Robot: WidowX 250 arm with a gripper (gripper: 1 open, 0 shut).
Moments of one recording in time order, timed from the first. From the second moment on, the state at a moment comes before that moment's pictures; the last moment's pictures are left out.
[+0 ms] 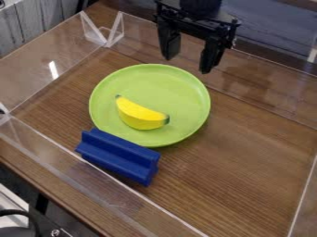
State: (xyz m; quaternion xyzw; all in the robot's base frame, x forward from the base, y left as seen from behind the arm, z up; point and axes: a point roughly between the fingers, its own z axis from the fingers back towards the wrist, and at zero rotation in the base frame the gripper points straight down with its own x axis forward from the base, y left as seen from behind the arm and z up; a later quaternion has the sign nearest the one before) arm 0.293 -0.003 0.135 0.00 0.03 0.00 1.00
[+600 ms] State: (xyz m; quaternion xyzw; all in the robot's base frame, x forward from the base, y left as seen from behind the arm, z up) arm 0.222 -0.030 0.137 0.00 0.03 0.15 0.99
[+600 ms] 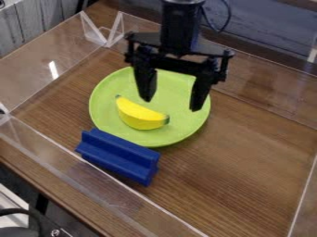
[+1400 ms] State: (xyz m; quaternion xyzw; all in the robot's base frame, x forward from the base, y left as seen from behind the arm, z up) arm 0.176 -0.022 0.112 -0.03 0.01 0.32 0.95
